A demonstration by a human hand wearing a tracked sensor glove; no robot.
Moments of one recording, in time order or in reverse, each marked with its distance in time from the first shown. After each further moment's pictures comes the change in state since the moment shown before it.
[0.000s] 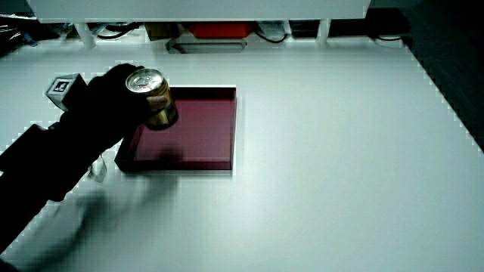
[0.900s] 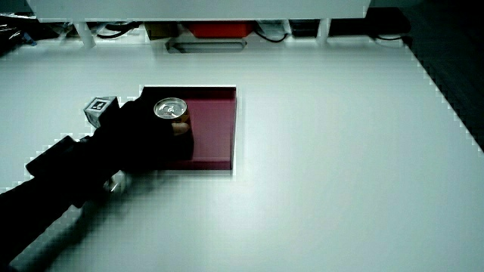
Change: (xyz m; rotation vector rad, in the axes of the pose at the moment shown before) arm -0.056 0.012 -0.031 -0.102 0.059 0.199
